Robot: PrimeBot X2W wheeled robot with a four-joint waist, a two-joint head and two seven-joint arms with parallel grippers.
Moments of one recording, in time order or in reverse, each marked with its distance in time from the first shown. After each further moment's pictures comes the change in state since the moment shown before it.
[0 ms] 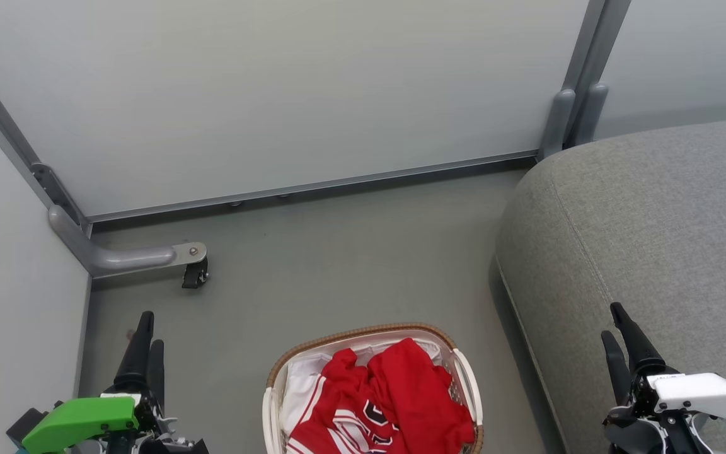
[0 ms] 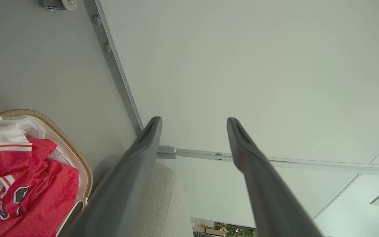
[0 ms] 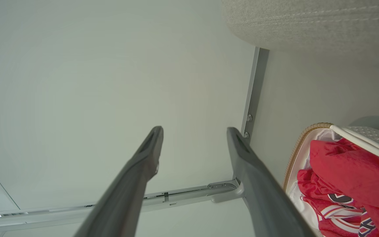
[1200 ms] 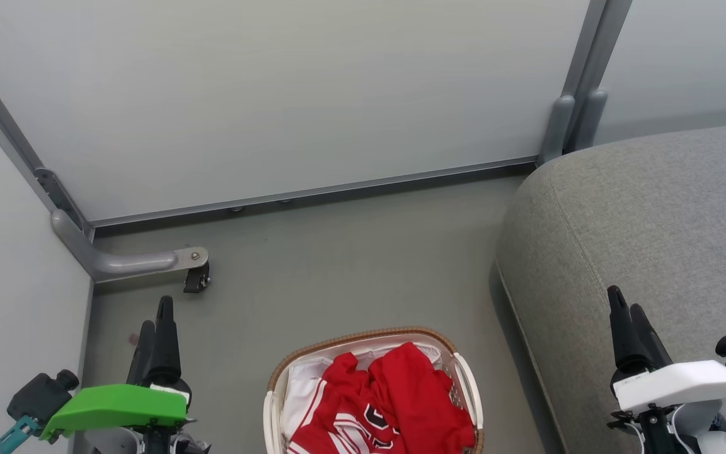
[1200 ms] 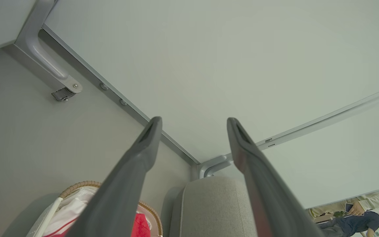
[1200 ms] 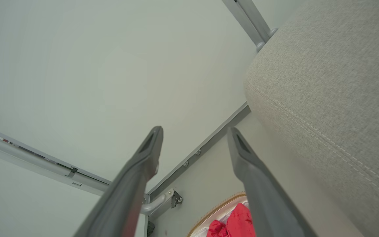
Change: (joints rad) left arm 0.012 0.002 -0.077 -0.078 0.541 0.001 -0.144; right arm 0.031 -0.006 0.018 -0.127 -0.706 0.000 -0.148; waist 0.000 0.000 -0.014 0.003
